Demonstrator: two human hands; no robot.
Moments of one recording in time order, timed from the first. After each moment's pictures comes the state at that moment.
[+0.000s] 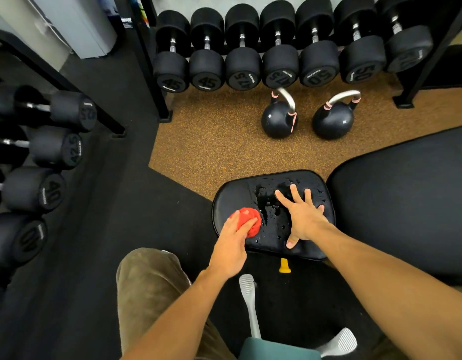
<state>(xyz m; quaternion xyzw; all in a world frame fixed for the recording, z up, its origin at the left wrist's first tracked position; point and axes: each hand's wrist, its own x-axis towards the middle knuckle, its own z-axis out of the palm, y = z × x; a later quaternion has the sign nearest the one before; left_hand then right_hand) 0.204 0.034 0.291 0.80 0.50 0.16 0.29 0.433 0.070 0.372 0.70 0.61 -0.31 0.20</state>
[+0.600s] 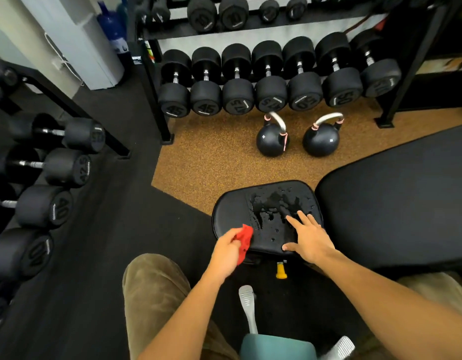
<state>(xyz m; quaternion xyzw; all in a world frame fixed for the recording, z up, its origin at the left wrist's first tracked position) 0.206 0.015 0.351 0.49 0.58 0.25 0.60 0.448 -0.001 0.375 0.74 0.60 -0.28 0.09</state>
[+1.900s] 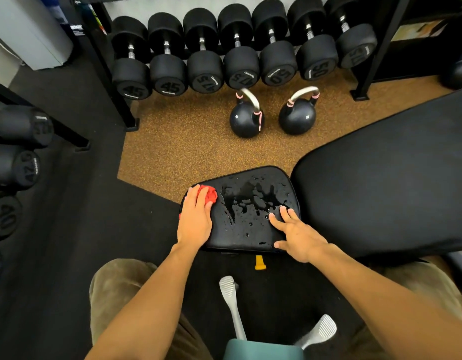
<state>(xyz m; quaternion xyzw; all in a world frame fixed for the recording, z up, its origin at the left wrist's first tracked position) 0.218 0.108 0.297 0.76 0.58 0.16 0.23 0.481 -0.009 0.371 0.68 0.64 -0.32 0.14</state>
